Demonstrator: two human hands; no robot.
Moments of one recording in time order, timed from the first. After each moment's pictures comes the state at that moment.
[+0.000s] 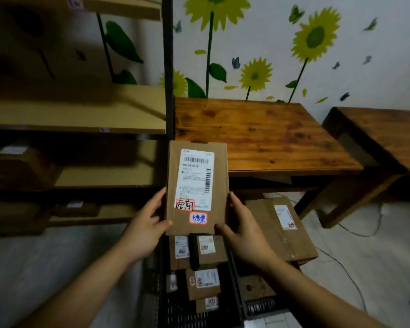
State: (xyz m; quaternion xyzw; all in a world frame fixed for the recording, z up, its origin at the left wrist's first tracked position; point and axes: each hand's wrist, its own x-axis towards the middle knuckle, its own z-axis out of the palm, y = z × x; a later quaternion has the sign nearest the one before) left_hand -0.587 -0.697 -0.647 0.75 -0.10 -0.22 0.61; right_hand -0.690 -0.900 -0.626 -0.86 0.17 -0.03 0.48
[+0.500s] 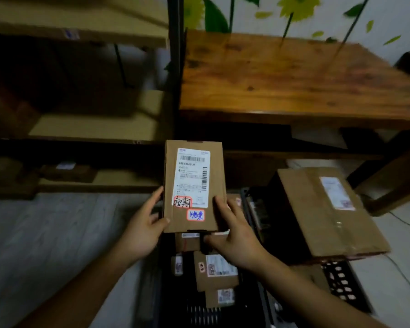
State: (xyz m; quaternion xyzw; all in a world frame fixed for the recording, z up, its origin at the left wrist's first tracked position) left_hand -0.561 -0.719 -0.898 0.75 -0.05 -0.21 0.62; right_hand -0.638 -0.919 -0.903 -0.90 0.08 0.06 0.42
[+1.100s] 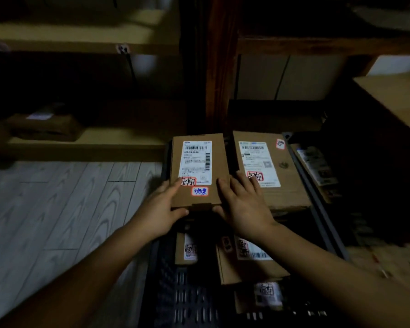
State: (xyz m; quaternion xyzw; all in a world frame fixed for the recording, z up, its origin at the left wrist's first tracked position) left_hand -0.524 -0.713 -1.229 0.92 -0.20 -0.14 0.31; right_hand -0.583 -0.916 -1.230 -1.00 -0.03 0.00 0.06
